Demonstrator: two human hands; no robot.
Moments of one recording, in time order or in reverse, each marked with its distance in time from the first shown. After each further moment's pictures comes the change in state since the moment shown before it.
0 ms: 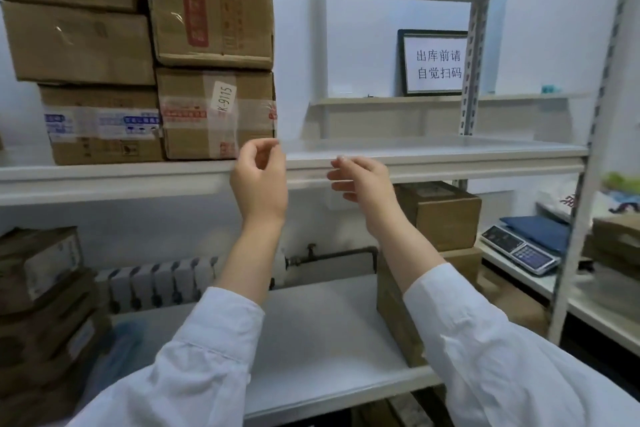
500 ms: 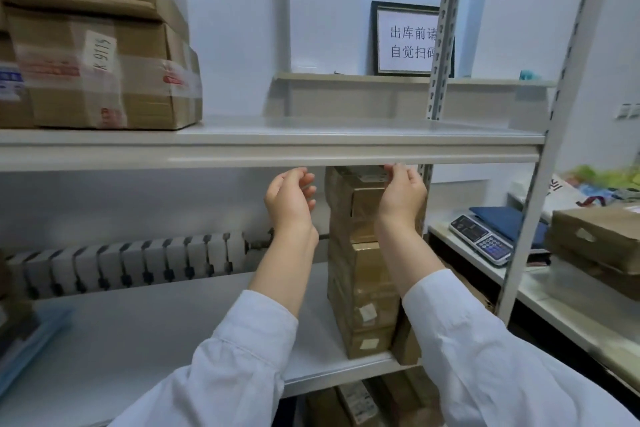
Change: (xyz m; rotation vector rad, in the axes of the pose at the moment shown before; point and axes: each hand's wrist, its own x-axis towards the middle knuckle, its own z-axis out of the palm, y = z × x) left_hand -0.085 -0.039 0.143 -0.403 0.011 -0.665; right_hand 0.027 0.062 -0.132 0.196 0.589 0.093
